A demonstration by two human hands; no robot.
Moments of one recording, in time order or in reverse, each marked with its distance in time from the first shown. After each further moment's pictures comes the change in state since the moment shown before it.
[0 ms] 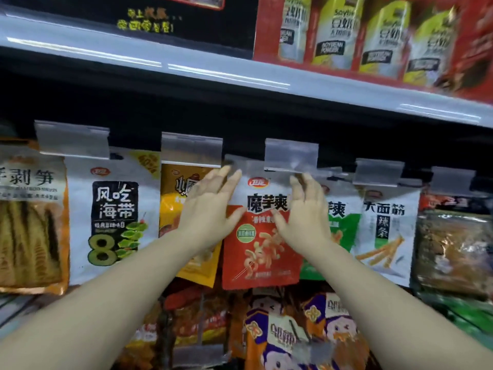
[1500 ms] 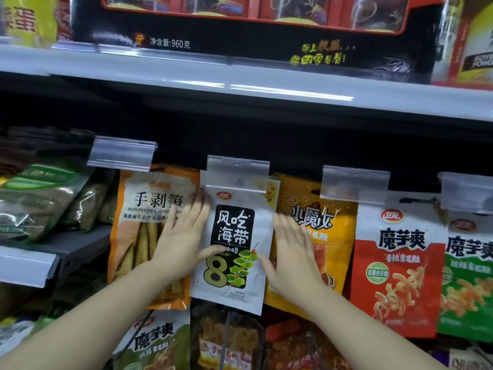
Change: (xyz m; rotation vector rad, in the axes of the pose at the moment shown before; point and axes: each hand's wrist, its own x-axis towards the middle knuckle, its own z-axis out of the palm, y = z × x) left_hand -0.056 -0.254 -0.041 0.315 -0.128 -0.148; right_hand -0.008 -0.207 0.090 0.178 -0.112 -0.305
